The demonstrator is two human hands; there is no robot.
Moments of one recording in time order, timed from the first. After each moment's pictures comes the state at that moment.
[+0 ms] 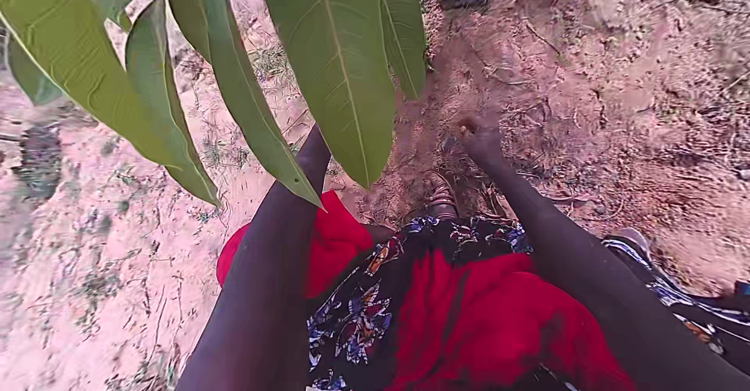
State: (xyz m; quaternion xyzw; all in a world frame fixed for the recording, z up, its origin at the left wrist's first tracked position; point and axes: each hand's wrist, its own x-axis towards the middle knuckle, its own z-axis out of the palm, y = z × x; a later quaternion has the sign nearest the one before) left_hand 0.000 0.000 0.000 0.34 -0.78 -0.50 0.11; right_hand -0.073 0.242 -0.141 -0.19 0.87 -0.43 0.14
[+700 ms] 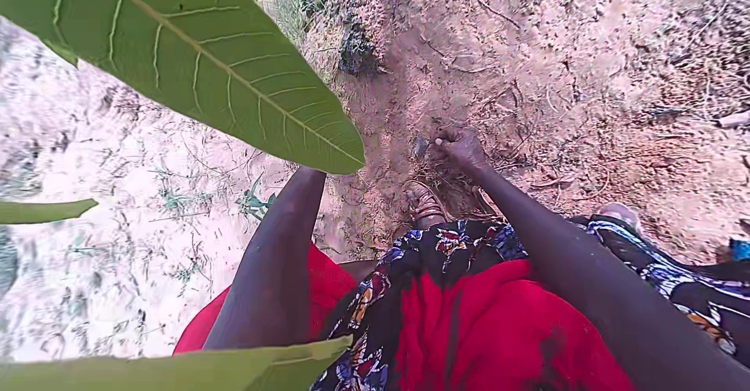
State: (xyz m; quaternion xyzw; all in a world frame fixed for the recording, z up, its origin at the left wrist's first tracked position) left_hand -0.078 0.017 -0.064 0.32 -0.90 -0.02 -0.31; right_hand -0.090 0.253 -0.205 -0.05 0.79 -0.55 0.28
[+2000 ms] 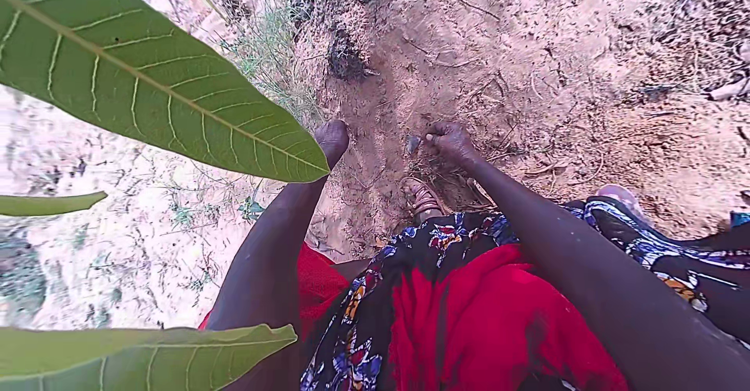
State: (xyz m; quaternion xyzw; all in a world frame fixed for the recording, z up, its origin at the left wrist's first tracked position) left_hand -0.072 -0.006 -0.110 0.23 -0.92 0.10 -0.29; right_hand -0.095 0.253 -0.210 -0.08 0.78 -0.55 0.29
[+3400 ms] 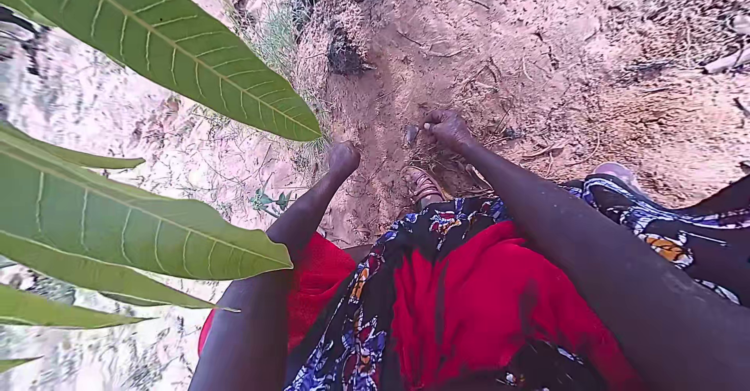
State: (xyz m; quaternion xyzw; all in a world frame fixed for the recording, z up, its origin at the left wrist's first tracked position) left_hand -0.013 -0.003 -0.133 0.27 -0.91 -0.01 -0.30; right_hand -0.092 0.250 -0.212 -0.06 0.76 -0.58 0.29
